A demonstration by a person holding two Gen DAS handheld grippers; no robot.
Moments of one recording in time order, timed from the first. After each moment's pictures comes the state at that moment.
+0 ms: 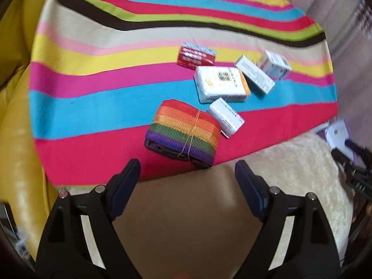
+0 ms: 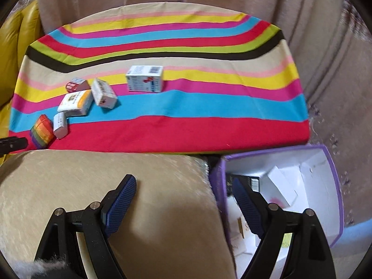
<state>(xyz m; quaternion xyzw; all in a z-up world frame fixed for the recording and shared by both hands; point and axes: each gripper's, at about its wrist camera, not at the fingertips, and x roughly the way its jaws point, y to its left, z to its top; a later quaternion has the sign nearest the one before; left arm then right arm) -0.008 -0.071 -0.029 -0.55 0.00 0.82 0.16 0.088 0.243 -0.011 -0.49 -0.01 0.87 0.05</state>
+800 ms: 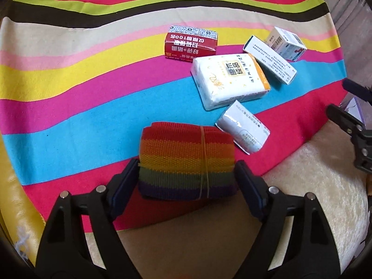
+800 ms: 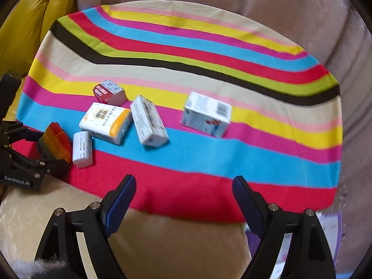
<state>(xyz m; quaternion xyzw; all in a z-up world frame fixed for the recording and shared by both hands) -0.045 -0.057 -0.065 -0.58 0.06 0.79 0.18 -0.002 0.164 -0.014 -0.48 -0.12 0.87 -0.04</state>
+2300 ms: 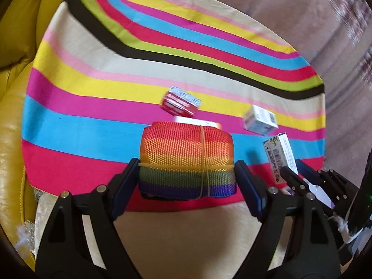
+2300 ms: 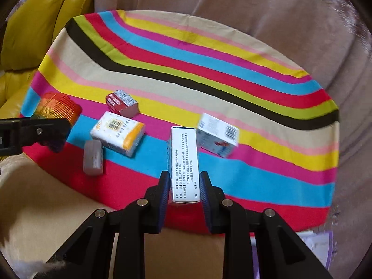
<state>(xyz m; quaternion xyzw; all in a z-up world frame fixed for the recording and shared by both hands) -0.014 -0.048 0.000 -0.48 -0.12 0.86 0.12 0.015 0.161 0.001 -0.44 -0.13 0.89 -0.04</state>
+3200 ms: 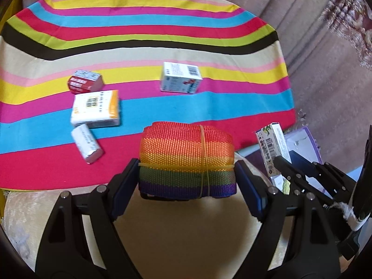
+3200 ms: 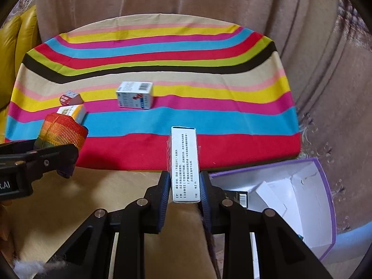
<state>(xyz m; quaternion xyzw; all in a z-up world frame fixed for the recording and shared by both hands) 0.028 0.077 0.001 -0.50 -0.05 0.83 0.23 0.095 0.268 0.001 -0.45 -0.02 0.89 0.08</state>
